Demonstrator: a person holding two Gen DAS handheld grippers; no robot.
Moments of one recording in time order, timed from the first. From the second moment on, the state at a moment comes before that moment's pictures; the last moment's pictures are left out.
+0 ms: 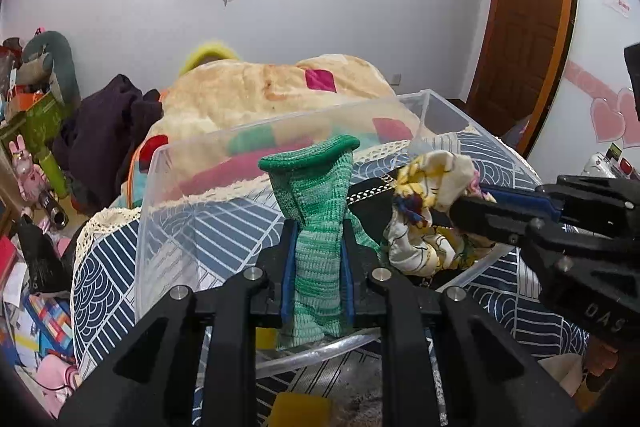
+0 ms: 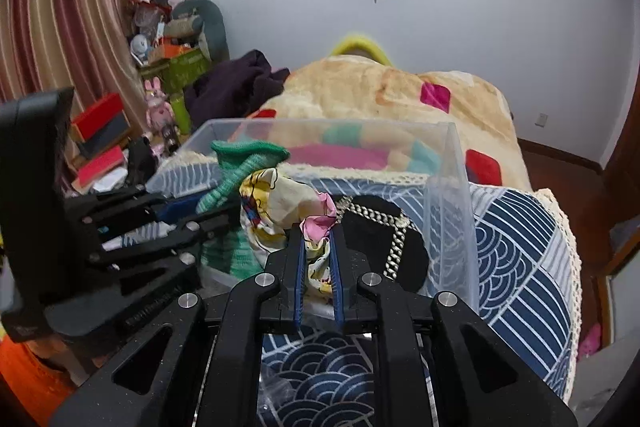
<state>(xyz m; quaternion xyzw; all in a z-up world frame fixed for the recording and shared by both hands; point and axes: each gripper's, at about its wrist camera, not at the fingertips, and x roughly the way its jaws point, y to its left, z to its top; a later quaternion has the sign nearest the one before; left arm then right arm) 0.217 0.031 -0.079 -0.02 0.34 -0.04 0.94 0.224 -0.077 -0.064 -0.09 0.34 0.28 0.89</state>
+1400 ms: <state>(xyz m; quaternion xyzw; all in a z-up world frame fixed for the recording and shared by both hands) 0.070 0.074 -0.114 -0.05 0.36 -0.01 0.93 0.122 -0.126 -0.116 -0.11 0.36 0.27 0.89</state>
